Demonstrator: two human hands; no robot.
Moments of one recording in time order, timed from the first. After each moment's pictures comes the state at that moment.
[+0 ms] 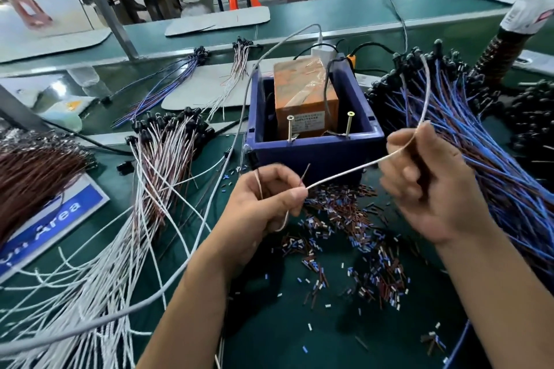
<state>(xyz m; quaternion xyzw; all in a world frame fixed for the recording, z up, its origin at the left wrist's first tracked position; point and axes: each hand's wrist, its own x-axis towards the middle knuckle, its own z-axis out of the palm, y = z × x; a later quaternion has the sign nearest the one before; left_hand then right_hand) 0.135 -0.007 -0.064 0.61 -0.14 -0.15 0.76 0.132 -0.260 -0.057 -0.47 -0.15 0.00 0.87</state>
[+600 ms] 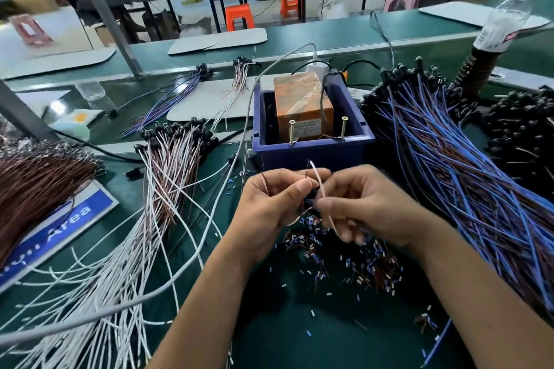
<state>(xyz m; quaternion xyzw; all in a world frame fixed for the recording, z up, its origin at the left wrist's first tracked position) 0.126 -0.020 -0.064 0.53 -0.18 -0.13 0.82 0.118 -0.226 -0.056 -0.67 -0.20 0.15 0.69</state>
